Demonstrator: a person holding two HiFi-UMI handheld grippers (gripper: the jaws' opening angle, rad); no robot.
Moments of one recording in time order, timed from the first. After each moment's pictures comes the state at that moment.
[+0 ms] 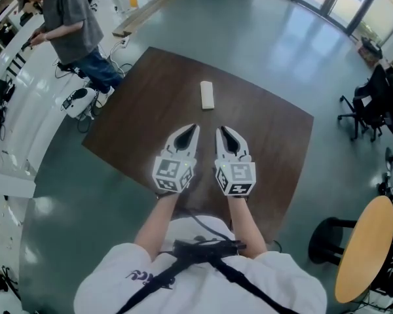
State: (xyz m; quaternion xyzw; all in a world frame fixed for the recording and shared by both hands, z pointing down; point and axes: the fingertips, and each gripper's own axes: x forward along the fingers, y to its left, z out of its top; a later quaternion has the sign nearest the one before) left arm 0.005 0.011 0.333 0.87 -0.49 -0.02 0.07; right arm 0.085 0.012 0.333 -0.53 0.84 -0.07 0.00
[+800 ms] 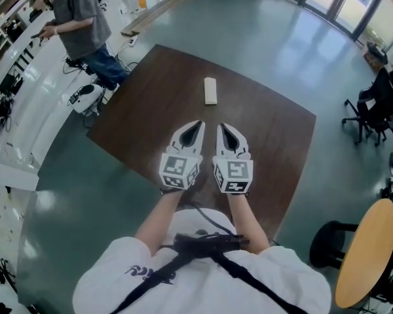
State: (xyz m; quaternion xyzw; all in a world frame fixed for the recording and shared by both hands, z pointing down) left arm 0.019 0.040 0.330 0.86 -0.51 -0.02 0.04; right arm 0.082 0.041 0.329 -0.54 0.84 -0.05 -0.01
